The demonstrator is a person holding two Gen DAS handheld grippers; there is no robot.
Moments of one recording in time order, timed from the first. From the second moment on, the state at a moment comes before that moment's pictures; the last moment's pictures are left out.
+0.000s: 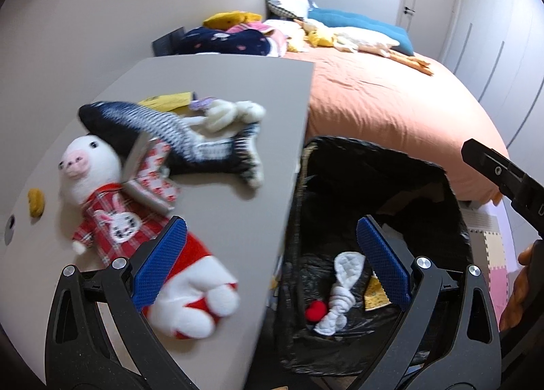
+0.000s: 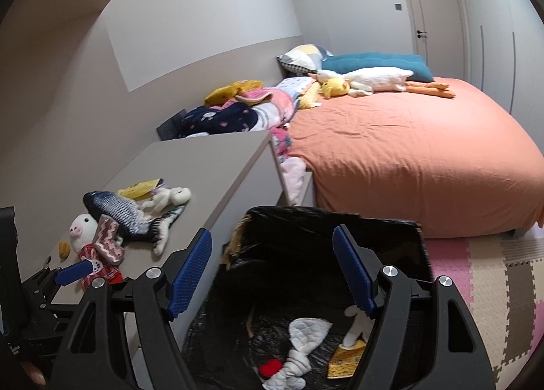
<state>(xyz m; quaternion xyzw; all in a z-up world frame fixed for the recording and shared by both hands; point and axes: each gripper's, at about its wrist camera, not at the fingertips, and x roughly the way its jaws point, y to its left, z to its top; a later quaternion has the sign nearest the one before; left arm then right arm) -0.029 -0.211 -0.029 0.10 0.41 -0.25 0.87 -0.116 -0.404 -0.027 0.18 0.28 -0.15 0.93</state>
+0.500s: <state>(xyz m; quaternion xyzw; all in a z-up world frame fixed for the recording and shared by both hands) -0.001 -0.138 -0.030 0.07 0.41 -0.17 0.89 -0.069 -0.346 -0.032 0.16 0.29 -0.07 0.94</state>
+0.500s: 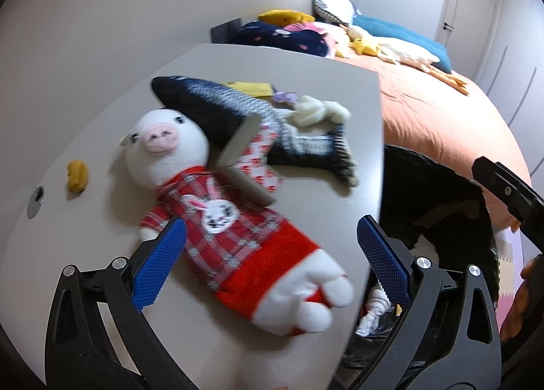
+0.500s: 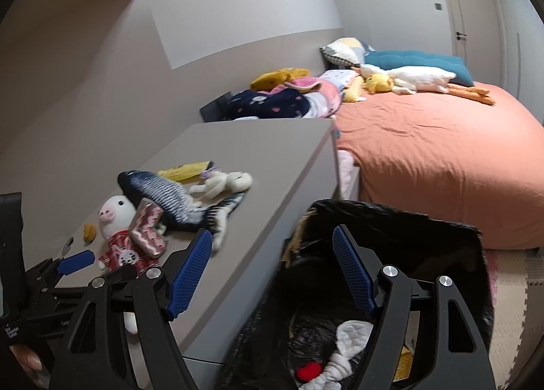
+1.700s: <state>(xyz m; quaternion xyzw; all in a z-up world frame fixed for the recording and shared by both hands) 0.053 -0.073 -0.061 0.02 0.46 -0.13 0.88 -0.004 -0.276 -0.056 0.14 0.32 0.01 0.94</state>
